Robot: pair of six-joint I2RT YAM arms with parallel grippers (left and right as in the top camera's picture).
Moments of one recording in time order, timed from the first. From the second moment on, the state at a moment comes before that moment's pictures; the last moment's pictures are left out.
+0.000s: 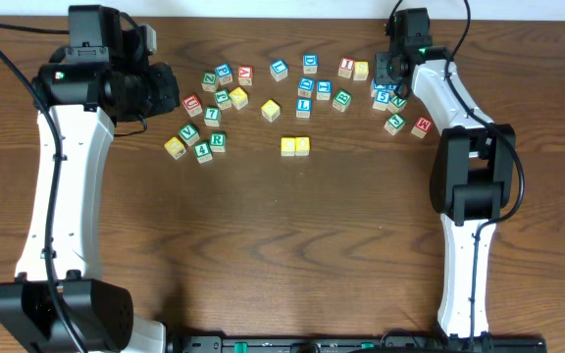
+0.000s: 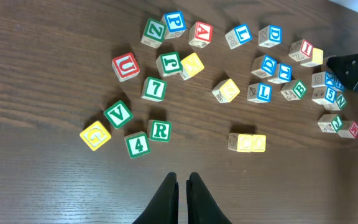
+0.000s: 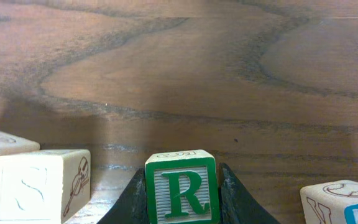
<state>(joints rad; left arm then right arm) 0.03 1.66 1.68 -1.05 0.30 -0.22 0.10 2.49 2.06 -0.55 0.07 0.08</state>
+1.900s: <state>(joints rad) 0.03 1.66 1.68 -1.02 0.30 -0.22 0.39 2.35 2.07 -1.24 -0.16 0.15</state>
